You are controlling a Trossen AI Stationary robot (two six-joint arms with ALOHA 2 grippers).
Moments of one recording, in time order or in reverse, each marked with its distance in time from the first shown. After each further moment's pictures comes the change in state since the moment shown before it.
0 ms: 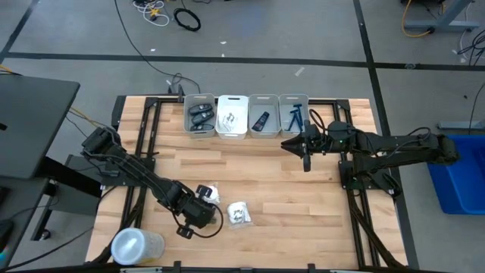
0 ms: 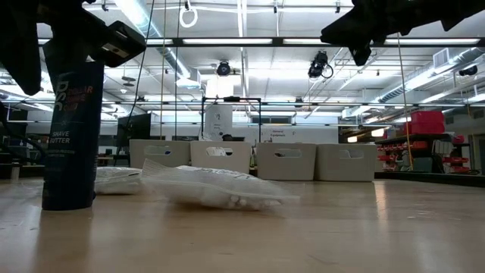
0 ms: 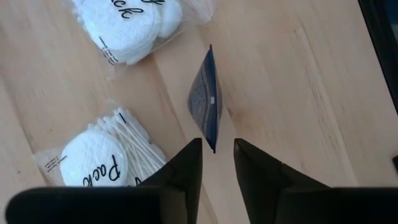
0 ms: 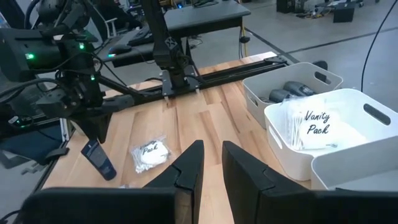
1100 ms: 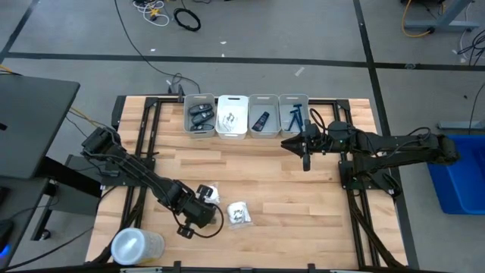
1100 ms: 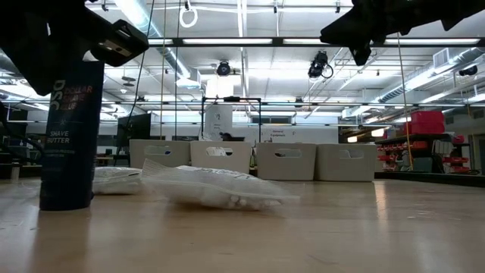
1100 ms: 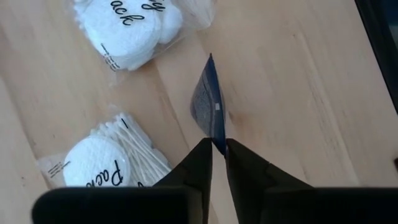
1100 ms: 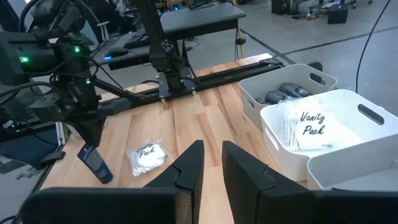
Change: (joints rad) left arm 0.005 0.000 0.001 0.011 -0.001 0.018; right arm 0.000 0.000 0.002 0.003 0.018 0.006
